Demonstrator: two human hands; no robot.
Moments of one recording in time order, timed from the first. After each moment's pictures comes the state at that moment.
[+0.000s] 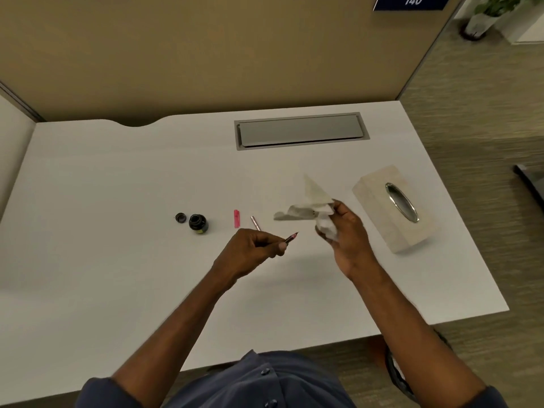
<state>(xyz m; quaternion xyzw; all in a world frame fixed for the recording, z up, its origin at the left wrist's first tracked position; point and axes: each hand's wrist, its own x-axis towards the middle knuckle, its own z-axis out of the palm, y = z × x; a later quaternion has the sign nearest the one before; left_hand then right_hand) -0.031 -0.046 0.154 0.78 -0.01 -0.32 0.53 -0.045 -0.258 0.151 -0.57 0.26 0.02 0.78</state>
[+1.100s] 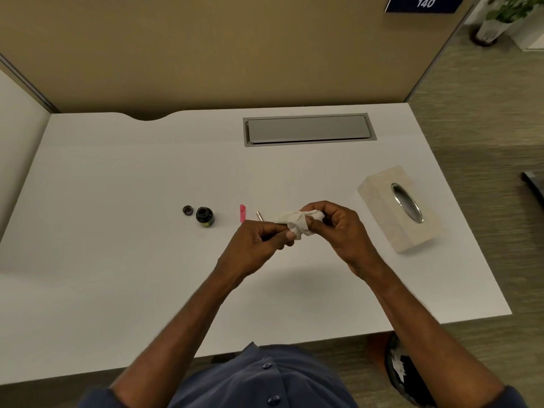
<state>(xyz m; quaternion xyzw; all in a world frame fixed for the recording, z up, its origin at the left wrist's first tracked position) -0.049 -0.045 0.177 0.79 -0.04 -0.24 0.57 -0.059 -0.249 0.175 -0.75 0.03 0.07 0.65</state>
